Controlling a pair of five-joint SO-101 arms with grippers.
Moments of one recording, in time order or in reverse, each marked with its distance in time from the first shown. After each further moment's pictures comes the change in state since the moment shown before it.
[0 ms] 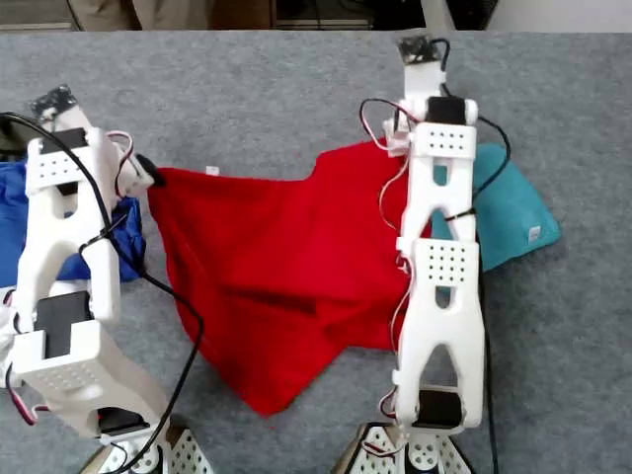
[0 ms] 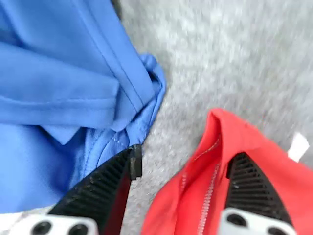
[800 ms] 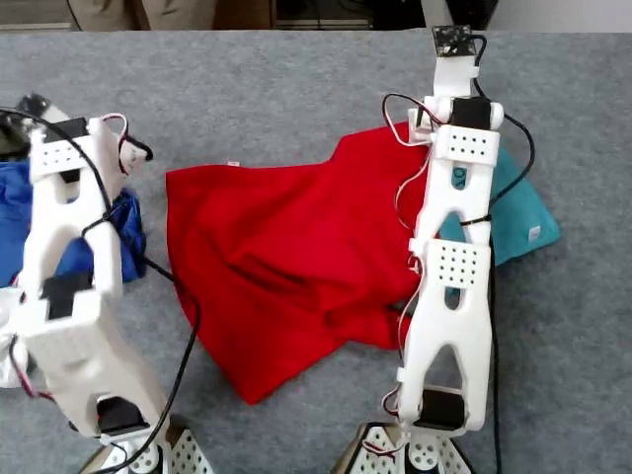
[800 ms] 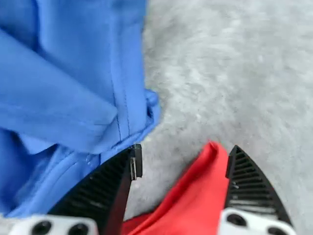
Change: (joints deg) left arm 0.4 12.3 -9.9 -2.5 20.5; right arm 3.9 1.8 -3.8 -1.3 -2.9
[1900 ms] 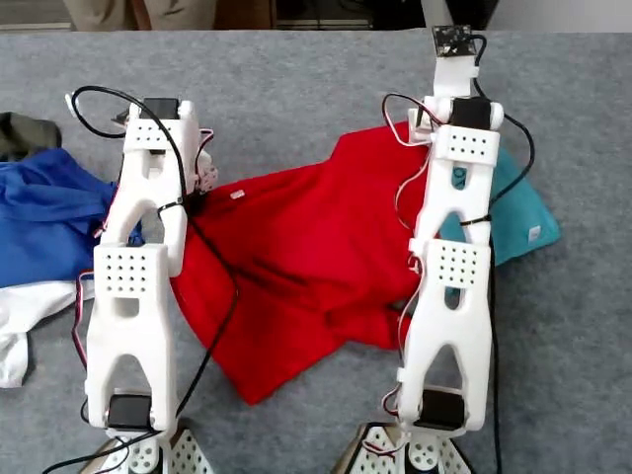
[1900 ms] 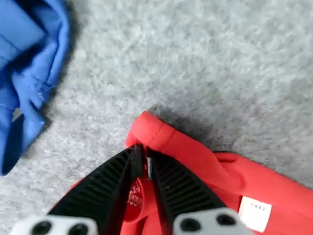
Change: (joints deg) left arm 13.5 33.8 -44.0 33.1 -1.1; right arm 0.0 0.0 0.0 0.0 0.0
